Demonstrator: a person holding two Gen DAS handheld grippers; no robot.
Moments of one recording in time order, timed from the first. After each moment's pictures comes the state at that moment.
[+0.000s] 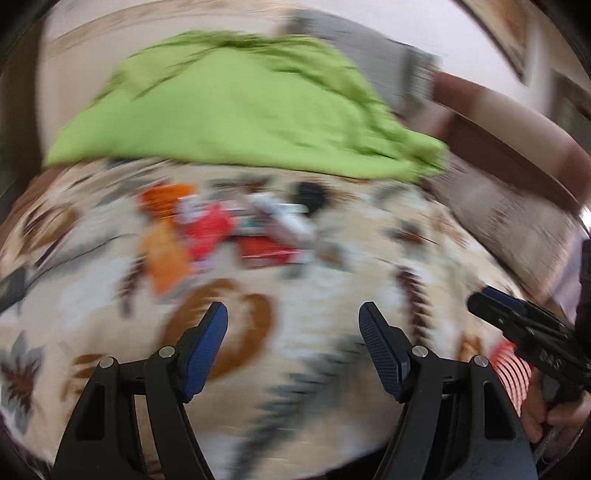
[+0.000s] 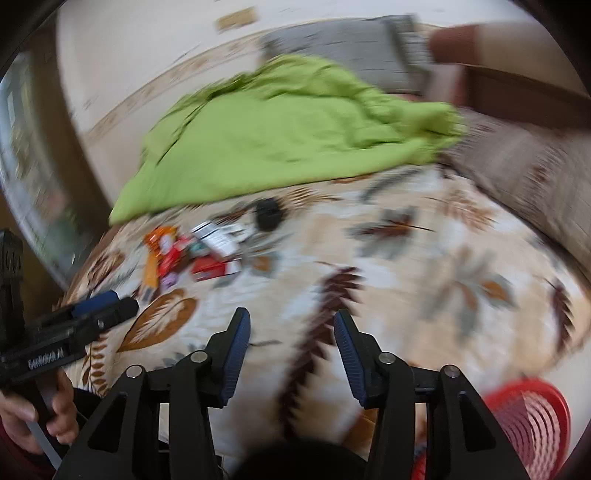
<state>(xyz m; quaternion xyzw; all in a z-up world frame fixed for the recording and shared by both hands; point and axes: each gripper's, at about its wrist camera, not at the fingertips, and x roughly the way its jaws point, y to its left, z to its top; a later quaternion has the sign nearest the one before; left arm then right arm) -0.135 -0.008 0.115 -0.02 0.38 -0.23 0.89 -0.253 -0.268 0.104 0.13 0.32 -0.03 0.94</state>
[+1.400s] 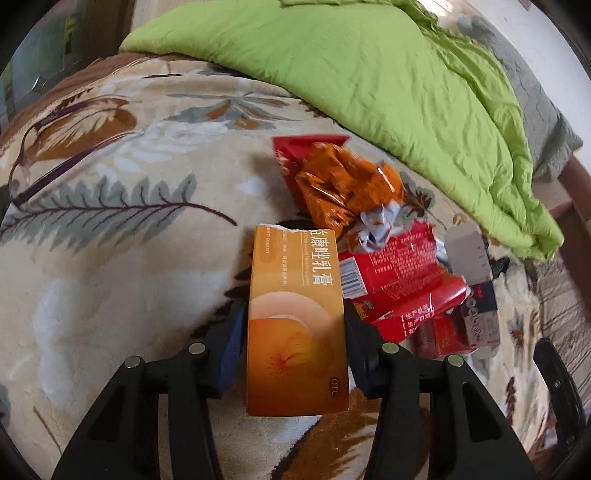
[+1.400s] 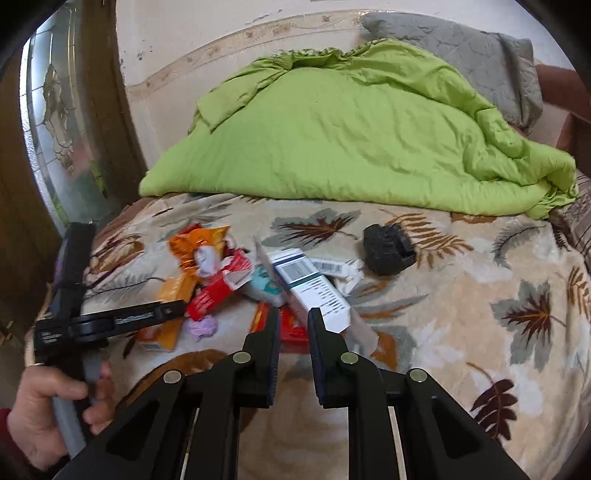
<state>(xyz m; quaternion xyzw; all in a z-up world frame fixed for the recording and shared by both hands) 0.029 0.058 0.023 -0.15 0.47 -0.08 0.87 -0.079 -0.184 0.072 0.06 0.31 0.05 0.95</state>
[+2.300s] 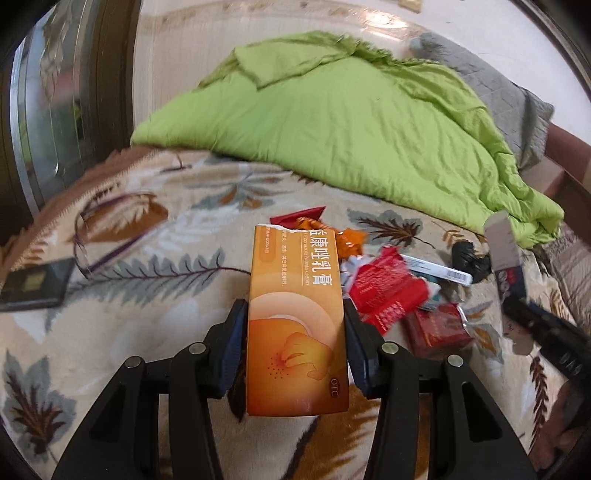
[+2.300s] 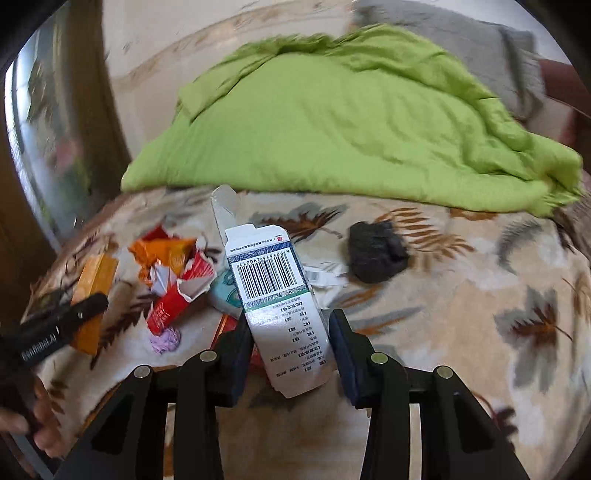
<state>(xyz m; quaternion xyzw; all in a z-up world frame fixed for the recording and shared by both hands) -0.029 0.044 0.073 -0.04 0.34 -0.06 0.94 -0.050 -0.204 0.058 0.07 0.32 0.04 0.94</state>
